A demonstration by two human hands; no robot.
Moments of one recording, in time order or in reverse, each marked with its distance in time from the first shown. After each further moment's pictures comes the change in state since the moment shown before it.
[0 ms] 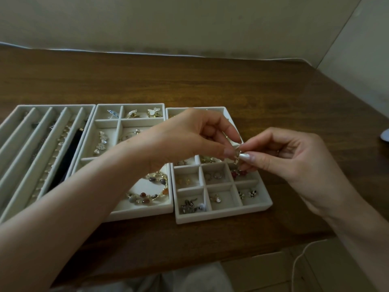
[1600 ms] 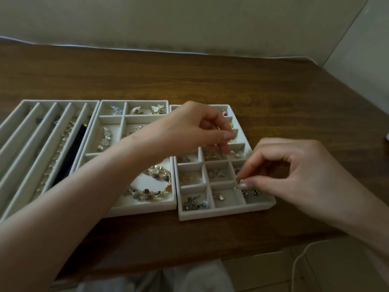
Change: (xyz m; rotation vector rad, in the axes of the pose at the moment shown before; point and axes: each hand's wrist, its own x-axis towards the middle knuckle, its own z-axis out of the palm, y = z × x) left_hand 0.002 -0.002 -0.001 0.133 0.131 -0.018; right_hand -0.009 -0.015 0.001 -0.548 -0.207 -0.103
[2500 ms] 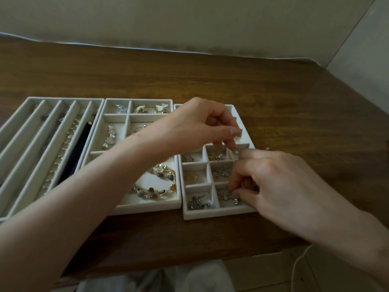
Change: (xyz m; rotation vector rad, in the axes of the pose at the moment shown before) left_hand -0.001 0.001 -0.001 0.031 0.052 0.048; right_hand 0.007 -0.024 0.021 -0.533 -0.175 0.014
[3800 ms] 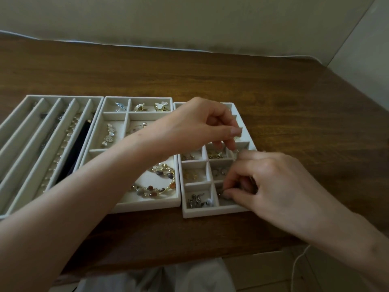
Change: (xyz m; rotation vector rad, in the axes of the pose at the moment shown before) left_hand 0.000 0.001 0.002 -0.004 -0.009 -0.029; right_hand 0.001 0.006 0.011 0.111 0.072 -0.022
